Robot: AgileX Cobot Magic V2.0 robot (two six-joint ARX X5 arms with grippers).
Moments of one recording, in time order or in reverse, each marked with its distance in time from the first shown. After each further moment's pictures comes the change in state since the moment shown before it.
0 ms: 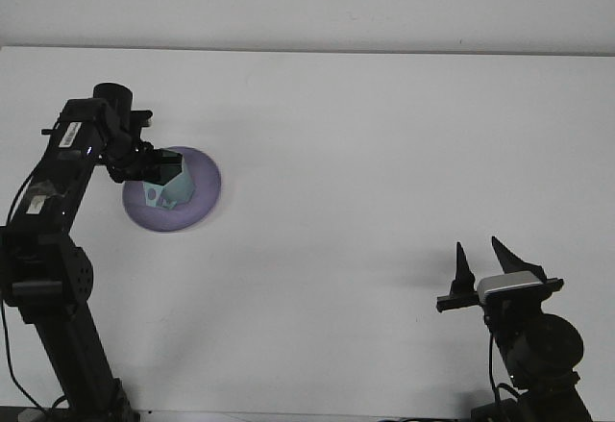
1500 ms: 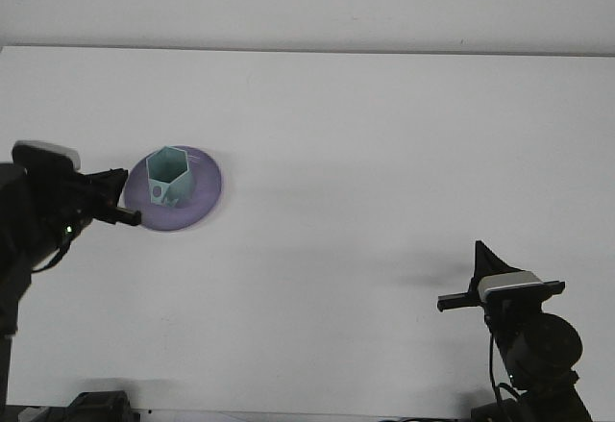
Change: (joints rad) left arm -0.015 -1.081 -0.546 0.372 0.175 0.006; right arm 0.000 0.000 0.000 -0.021 0.038 0.019
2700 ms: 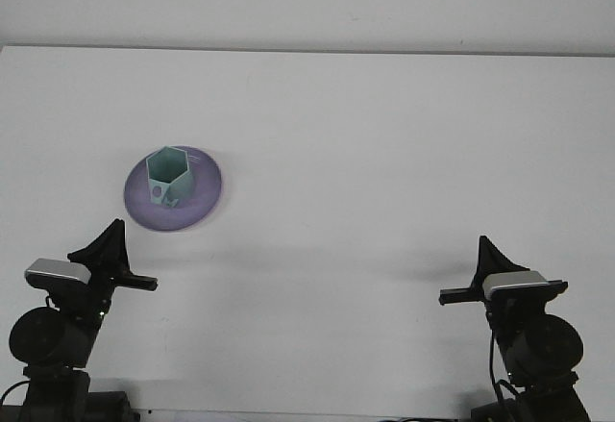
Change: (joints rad) left arm -0.003 -0.613 -0.914 0.790 -0.156 -0.130; right arm 0.000 0.000 -0.019 0.073 0.021 0.029
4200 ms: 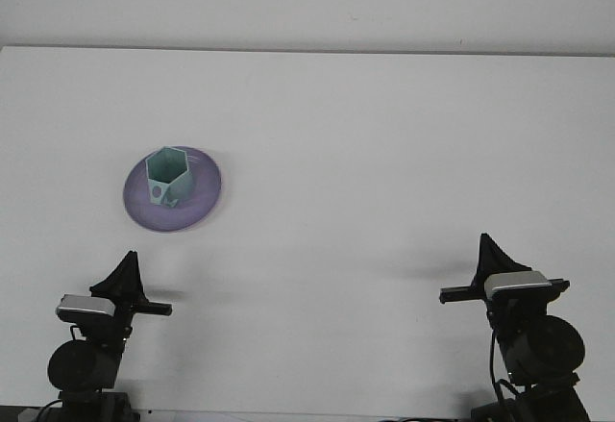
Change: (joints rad) left arm -0.063 -0.356 -0.389 0.051 -0.118 0.029; right arm 0.000 0.000 0.000 0.030 0.000 0.000
